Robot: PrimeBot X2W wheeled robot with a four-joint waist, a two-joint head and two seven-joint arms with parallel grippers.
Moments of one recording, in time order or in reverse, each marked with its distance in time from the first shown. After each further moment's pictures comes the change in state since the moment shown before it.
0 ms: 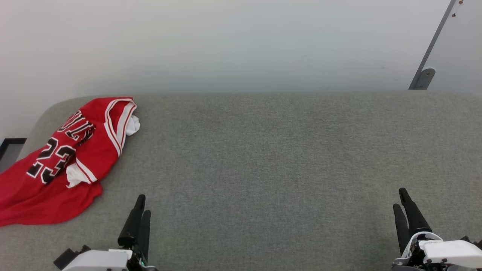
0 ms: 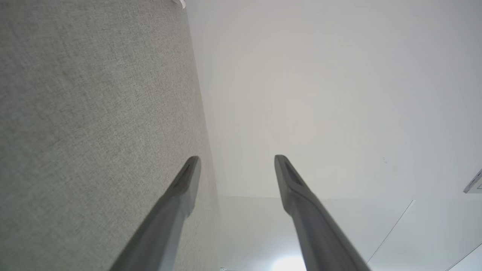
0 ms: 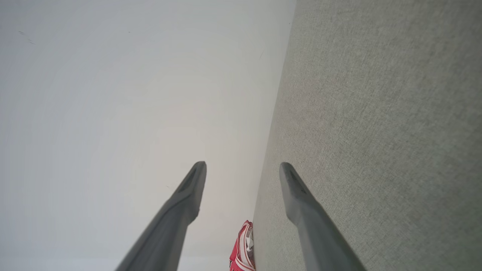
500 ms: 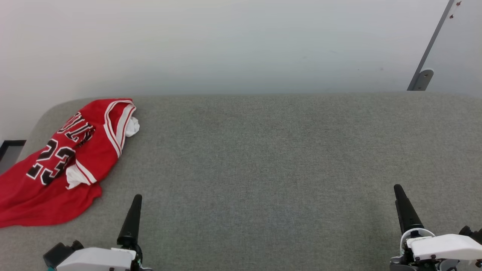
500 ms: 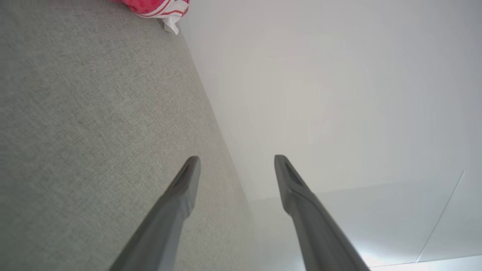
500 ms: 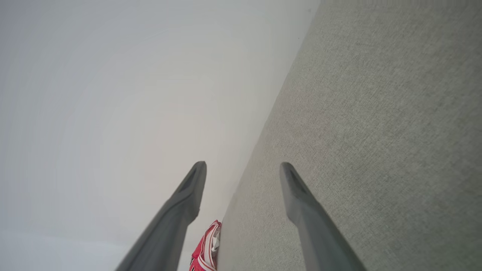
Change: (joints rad) left arm 0.010 0.060 -0.048 -0.029 0.174 0.021 -0.080; right arm -0.019 -0.023 0.039 0.008 -0.221 0.000 -0.064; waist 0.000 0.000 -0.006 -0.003
